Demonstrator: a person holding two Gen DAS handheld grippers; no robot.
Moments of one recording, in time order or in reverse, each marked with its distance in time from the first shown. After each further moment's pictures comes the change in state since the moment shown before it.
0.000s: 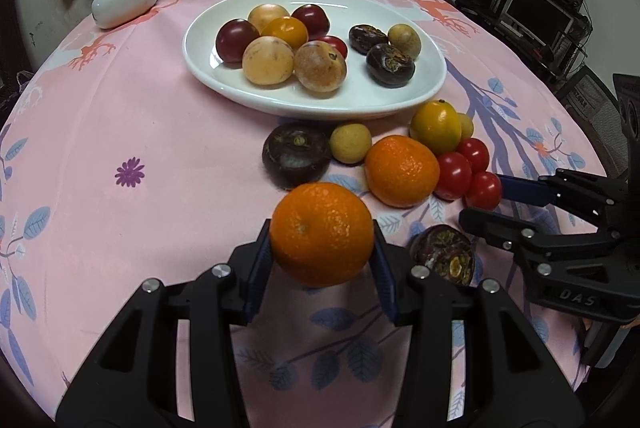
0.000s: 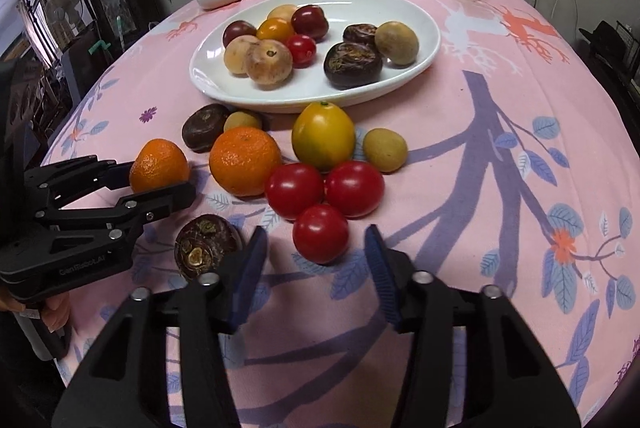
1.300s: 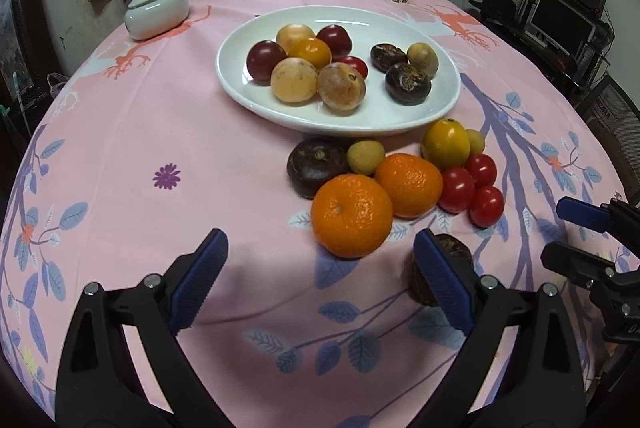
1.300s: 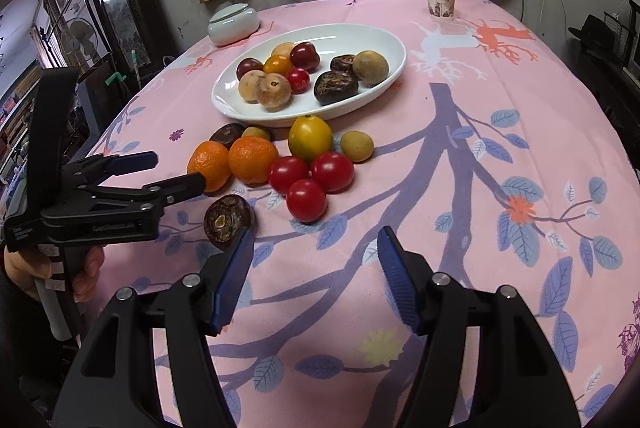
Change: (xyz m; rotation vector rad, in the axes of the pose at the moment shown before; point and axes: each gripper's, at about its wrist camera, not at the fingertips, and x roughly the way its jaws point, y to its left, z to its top) left arm -0.017 -0.008 0.002 -0.023 -0.039 0.115; right arm -0.057 -0.023 -0.033 0.050 -0.113 0.080
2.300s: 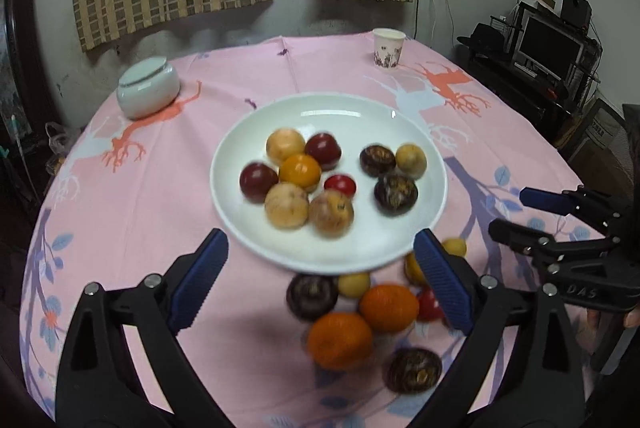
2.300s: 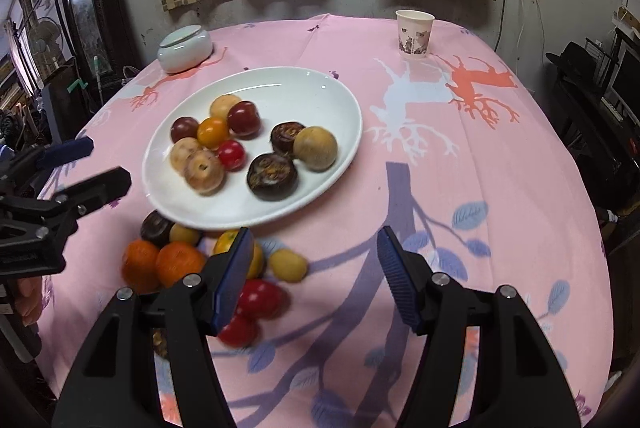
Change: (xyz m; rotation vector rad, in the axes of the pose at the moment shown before) left arm -0.023 -0.006 0.069 0.040 -0.140 -0.007; right arm 0.017 -0.024 0.077 -0.012 -0.042 -0.142
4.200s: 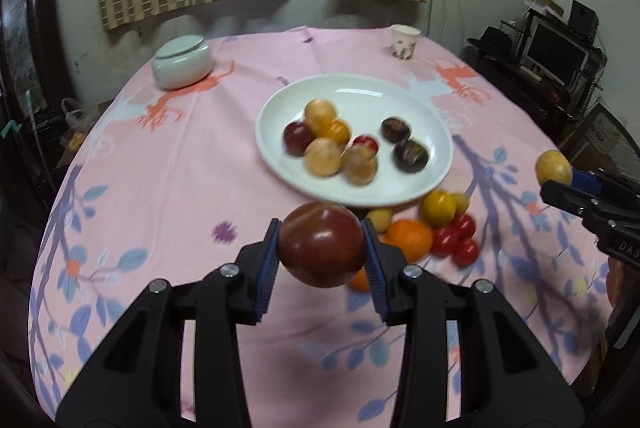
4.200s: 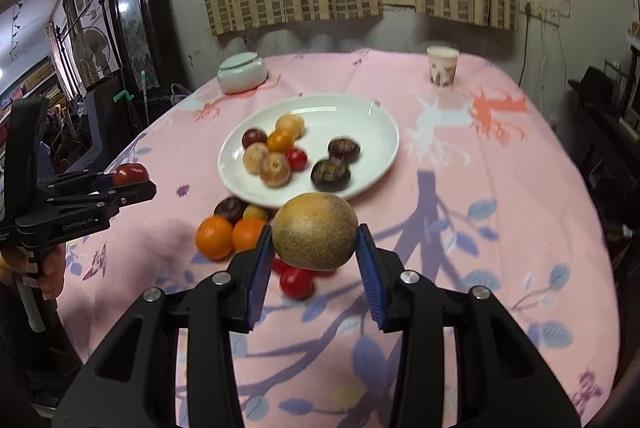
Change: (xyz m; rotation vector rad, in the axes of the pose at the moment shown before) left arm -0.049 0.025 -0.026 -0.038 0.000 0.011; right arm -0.062 0.015 -0.011 -0.077 -0.137 0.110
